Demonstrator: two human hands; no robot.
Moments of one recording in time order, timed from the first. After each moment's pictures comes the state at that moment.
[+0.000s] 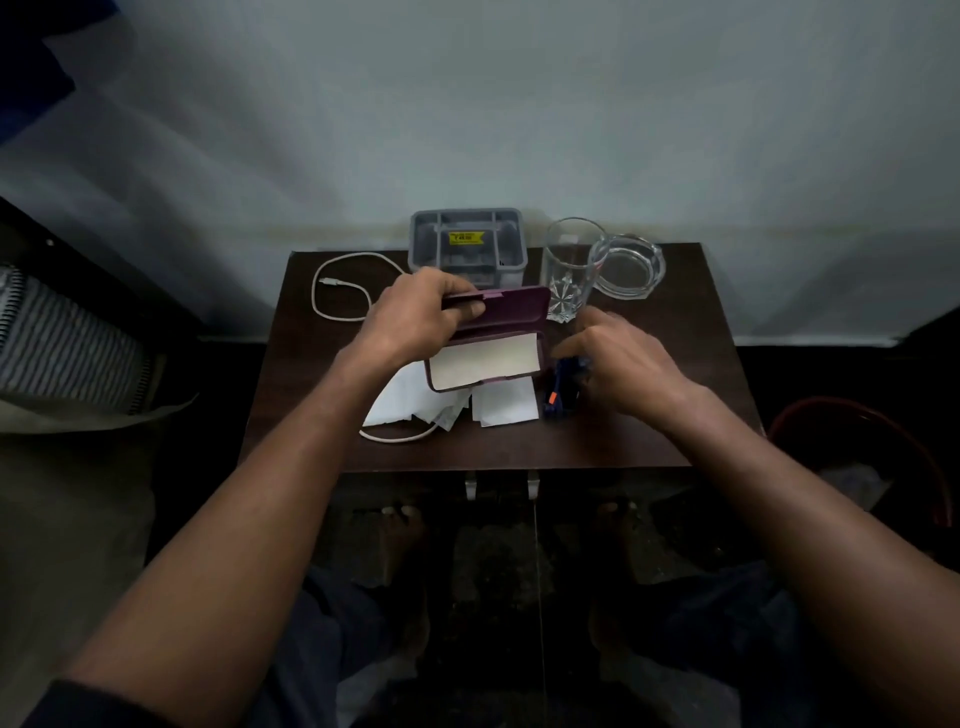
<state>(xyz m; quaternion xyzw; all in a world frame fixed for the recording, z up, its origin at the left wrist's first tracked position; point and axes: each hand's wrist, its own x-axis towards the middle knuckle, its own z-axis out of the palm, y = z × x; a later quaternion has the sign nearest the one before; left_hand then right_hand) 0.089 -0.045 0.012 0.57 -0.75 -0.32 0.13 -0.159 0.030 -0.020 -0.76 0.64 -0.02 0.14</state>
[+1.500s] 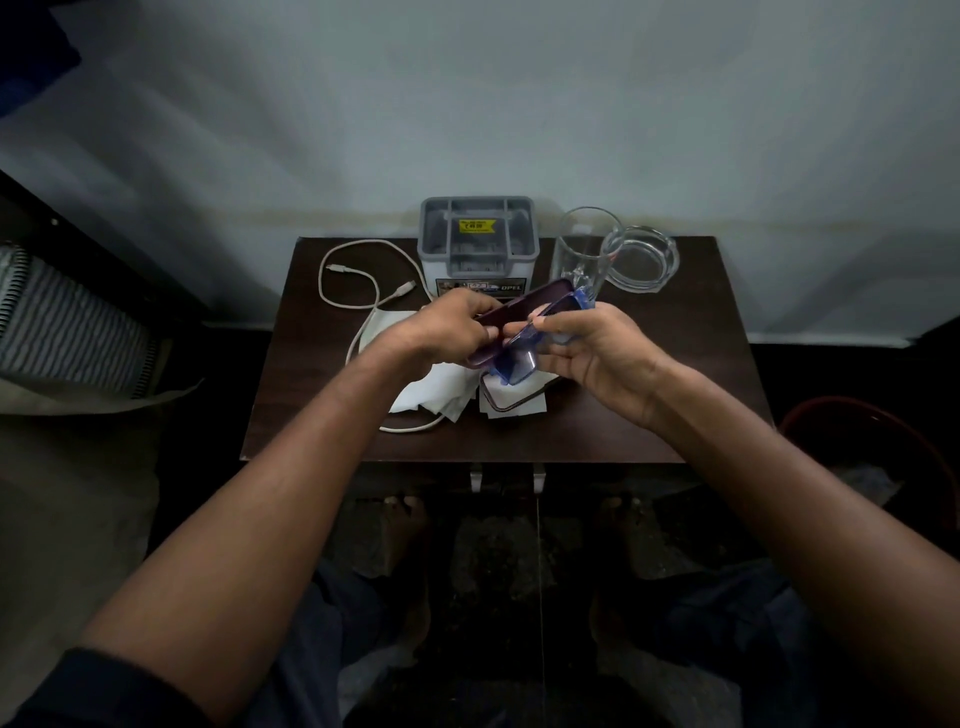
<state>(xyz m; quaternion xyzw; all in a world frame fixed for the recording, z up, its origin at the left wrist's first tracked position) 0.070 -0.034 -0.001 0.54 -0.62 -0.56 0.07 -0.114 0.035 0.006 -0.27 0.51 -0.43 0.69</state>
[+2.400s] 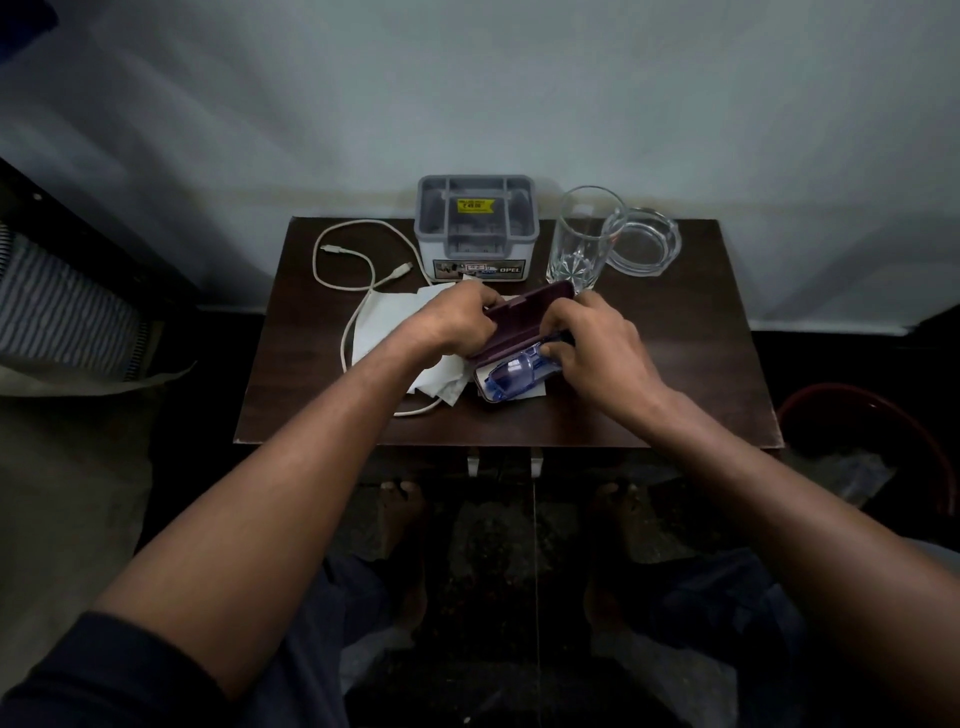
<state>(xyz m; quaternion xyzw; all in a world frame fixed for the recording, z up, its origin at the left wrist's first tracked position) 0.058 -0.034 -0.019 0.58 -0.69 -0.43 0.04 -0.121 0.047 -0.023 -0.69 0.68 -0.15 0.19</state>
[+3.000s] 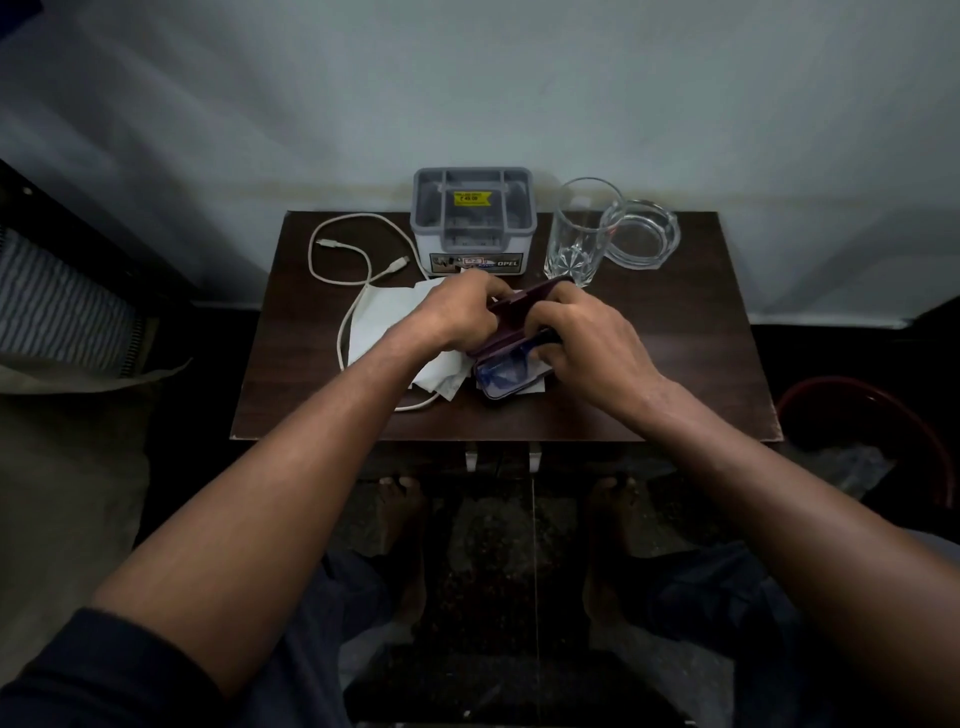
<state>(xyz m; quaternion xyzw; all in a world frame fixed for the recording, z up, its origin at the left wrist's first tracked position) 0.054 -0.034 -0.015 0.56 -0.73 -0.38 0.03 -0.119 0.046 -0.022 -0.76 0.62 -0.12 0.13</state>
